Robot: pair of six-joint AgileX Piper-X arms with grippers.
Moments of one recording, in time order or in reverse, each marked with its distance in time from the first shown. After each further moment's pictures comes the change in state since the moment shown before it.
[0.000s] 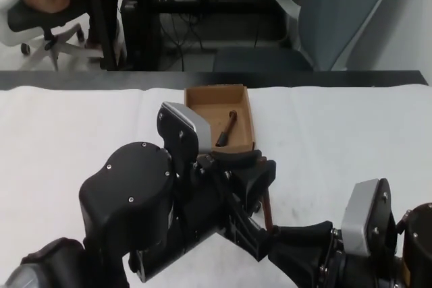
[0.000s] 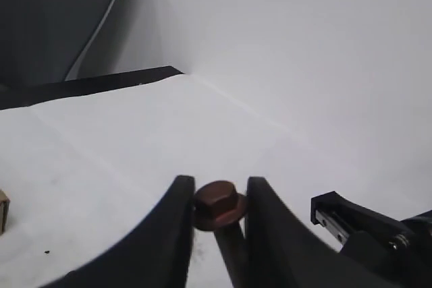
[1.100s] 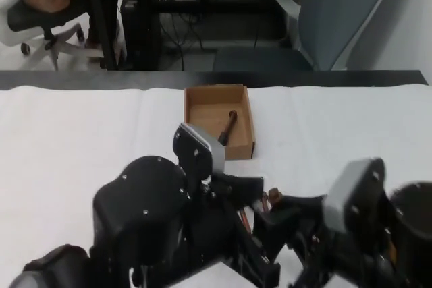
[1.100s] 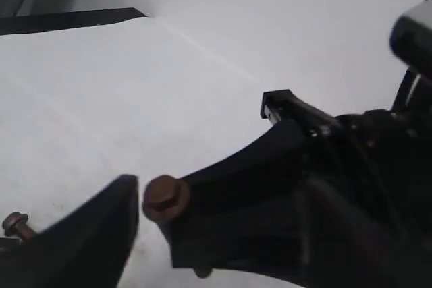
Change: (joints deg) left arm -1.4 -1.4 -0.1 6.1 3.7 -3.3; right arm -0.6 4.6 -5.5 3.9 11.7 -7.0
